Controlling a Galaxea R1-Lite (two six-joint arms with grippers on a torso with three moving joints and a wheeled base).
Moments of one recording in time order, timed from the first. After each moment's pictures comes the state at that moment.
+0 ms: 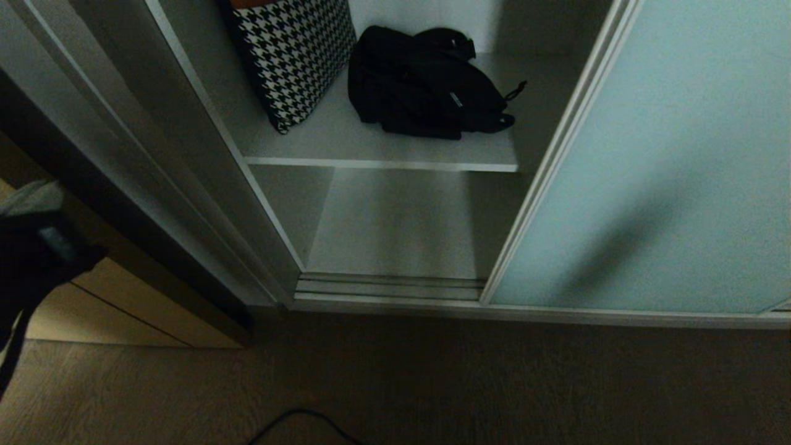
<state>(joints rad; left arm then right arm) -0.24 1.09 -0.39 -1.05 0.59 0.18 0.00 0.00 0.00 0.01 0.00 0.01</state>
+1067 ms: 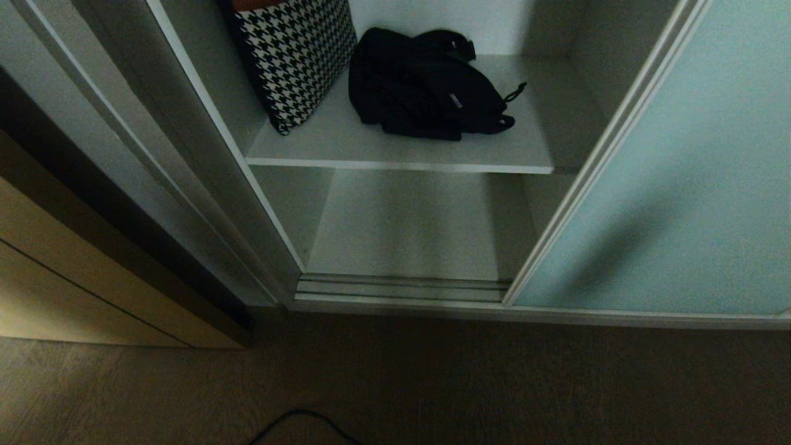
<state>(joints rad) 0.03 0.06 -0.01 -0.15 0.24 0.10 0.00 0.00 0.00 0.01 0.00 0.01</state>
